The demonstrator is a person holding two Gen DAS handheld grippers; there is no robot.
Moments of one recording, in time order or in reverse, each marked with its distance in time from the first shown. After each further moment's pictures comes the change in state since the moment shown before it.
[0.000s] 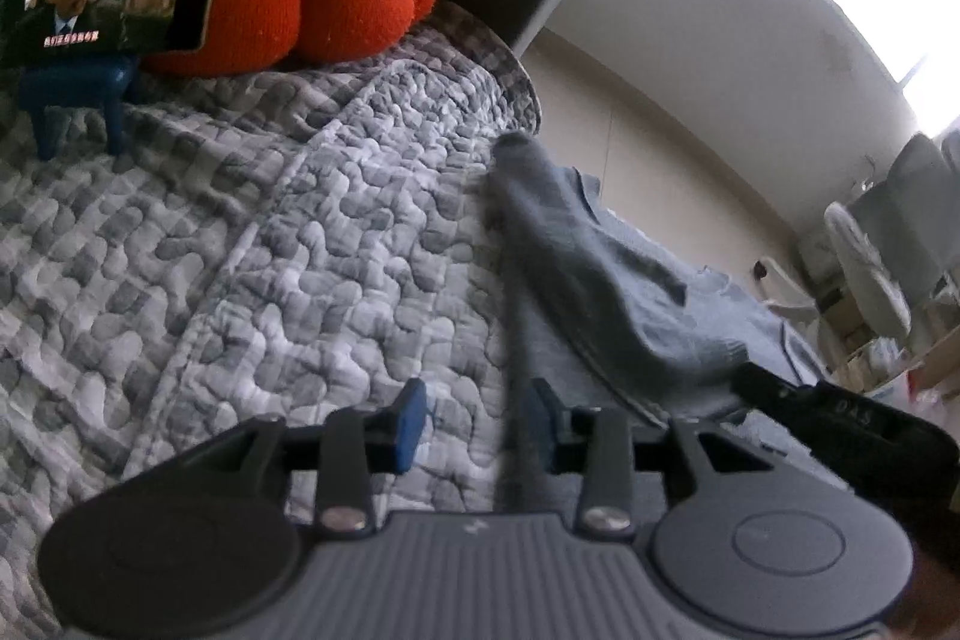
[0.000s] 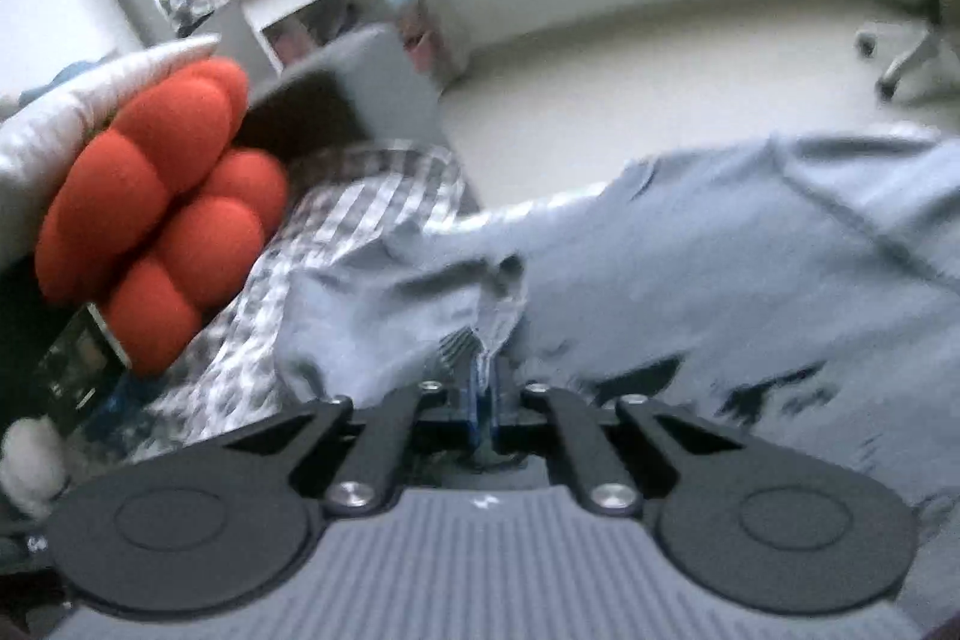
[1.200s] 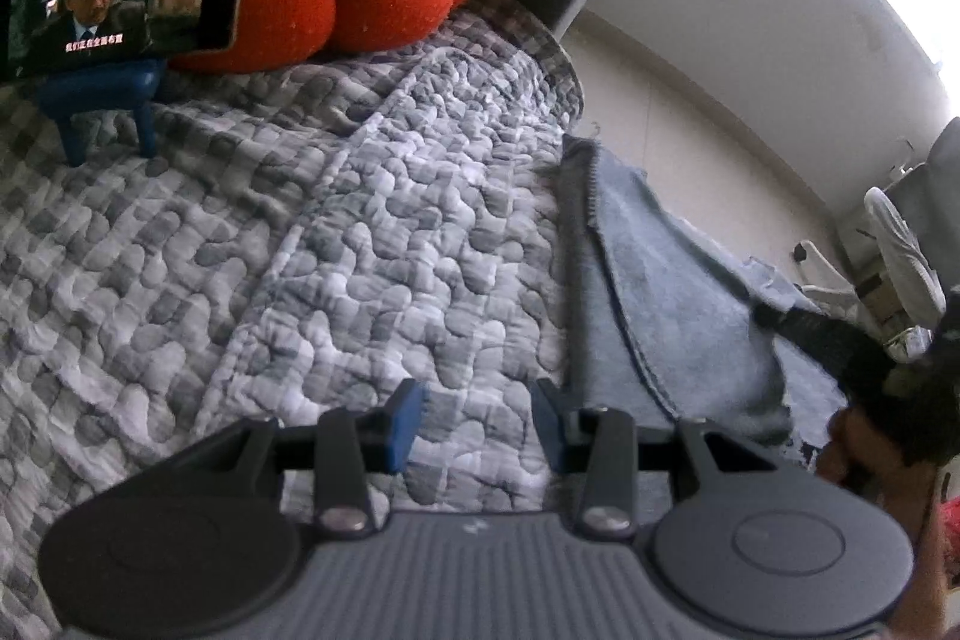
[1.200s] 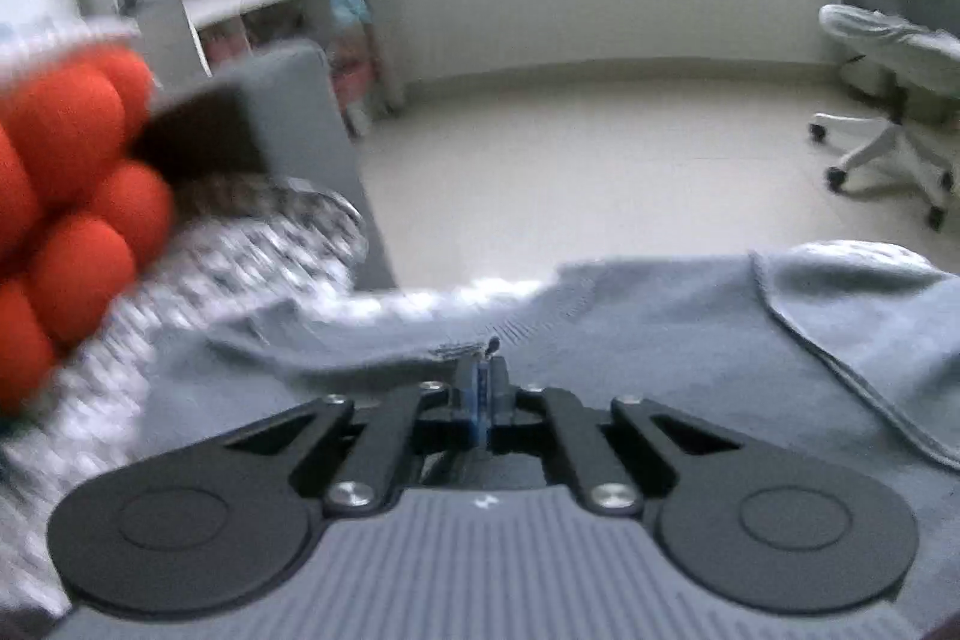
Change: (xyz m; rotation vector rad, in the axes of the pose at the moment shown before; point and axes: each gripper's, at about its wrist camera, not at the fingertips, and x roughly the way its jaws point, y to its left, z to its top) left arm 0.006 0.008 0.010 -0.017 0.052 0.084; right arm 0.076 -0.016 0.031 -0.131 -0.040 -0.212
